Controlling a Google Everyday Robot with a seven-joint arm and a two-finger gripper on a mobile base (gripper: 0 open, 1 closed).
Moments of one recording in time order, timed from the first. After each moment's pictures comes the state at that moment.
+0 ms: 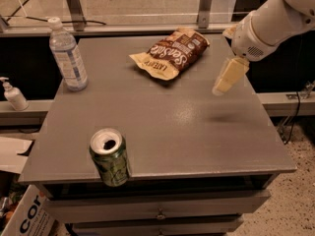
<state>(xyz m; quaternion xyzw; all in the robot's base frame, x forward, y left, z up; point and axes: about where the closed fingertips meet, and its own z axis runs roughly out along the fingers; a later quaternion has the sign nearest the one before) 0.612 -0.175 0.907 -0.60 0.74 -0.01 0.30</state>
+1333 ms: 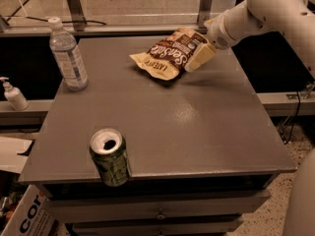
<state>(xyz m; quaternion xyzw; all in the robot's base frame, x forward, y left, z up) 0.750 -0.143 0.878 -0.54 0.74 0.04 0.40</state>
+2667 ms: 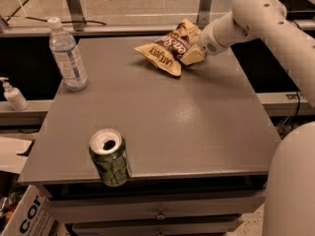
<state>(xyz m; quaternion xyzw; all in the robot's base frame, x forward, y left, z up) 0.777 -0.126 0.841 -0.52 0.76 0.06 0.39</state>
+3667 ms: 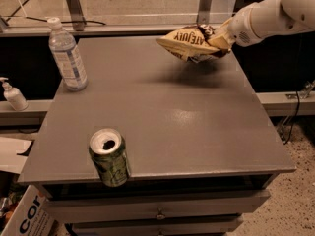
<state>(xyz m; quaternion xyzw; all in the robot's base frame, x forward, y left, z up) 0.722 -0.172 0.919 -0.50 0.74 0.05 0.45</state>
